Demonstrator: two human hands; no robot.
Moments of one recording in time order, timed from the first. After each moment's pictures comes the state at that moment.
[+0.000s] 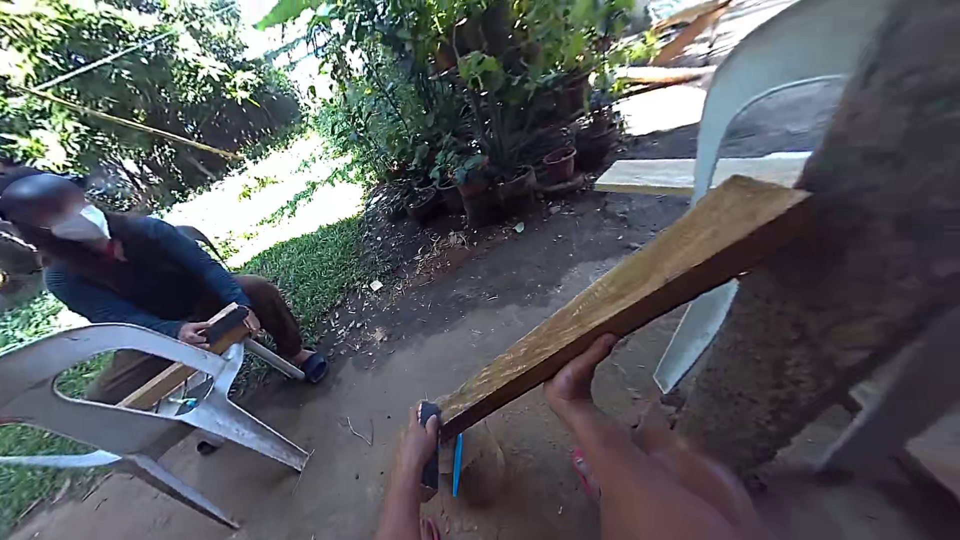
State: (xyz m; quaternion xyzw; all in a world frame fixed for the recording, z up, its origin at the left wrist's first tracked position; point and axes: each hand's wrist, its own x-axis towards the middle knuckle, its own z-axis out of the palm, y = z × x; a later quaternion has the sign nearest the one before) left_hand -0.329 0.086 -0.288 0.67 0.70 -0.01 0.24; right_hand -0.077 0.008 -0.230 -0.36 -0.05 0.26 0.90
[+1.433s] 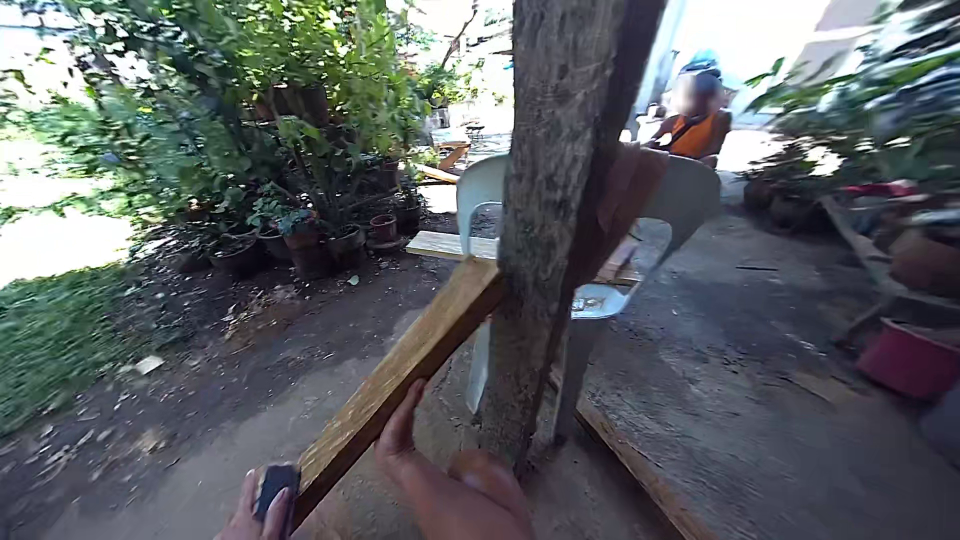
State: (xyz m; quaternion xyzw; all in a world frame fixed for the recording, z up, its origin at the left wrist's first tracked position) left_hand -0.277 0.062 -0.257 0.81 0.54 0.08 0.20; right_hand -0.073 0.002 -0.248 -0.39 -0.06 0.26 0.88
